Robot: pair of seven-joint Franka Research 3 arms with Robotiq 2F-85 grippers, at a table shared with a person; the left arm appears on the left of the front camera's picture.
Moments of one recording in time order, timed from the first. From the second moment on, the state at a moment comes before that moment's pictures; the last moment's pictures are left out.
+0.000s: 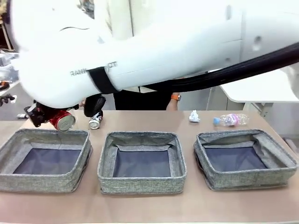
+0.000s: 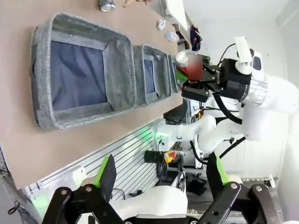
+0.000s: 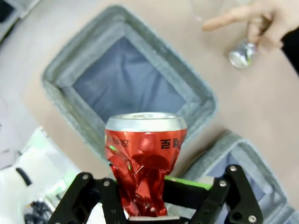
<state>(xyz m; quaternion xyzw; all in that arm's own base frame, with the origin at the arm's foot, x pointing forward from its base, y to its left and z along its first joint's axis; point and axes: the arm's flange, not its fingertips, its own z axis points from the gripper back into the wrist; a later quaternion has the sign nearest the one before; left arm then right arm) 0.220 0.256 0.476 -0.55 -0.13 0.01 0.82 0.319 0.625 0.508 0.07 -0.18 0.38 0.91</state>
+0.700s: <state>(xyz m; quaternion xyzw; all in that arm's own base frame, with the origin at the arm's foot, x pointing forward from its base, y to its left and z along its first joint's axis) 0.232 0.234 0.472 -0.55 -0.12 -0.01 0.83 0.325 0.677 0.423 0.17 -0.23 0.54 0.79</state>
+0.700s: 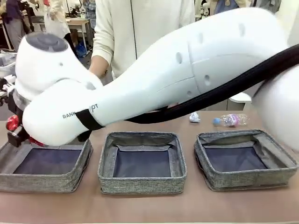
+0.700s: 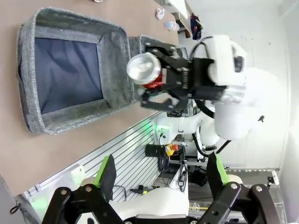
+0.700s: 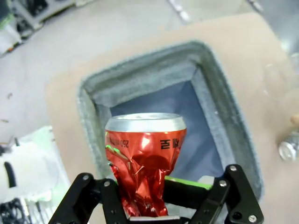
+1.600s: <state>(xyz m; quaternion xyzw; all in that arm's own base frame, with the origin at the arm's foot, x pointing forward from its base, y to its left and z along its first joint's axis) 0.232 0.234 0.472 -0.55 -0.12 -0.01 0.83 0.351 0.663 0.419 0.18 -0.22 0.53 0.80</state>
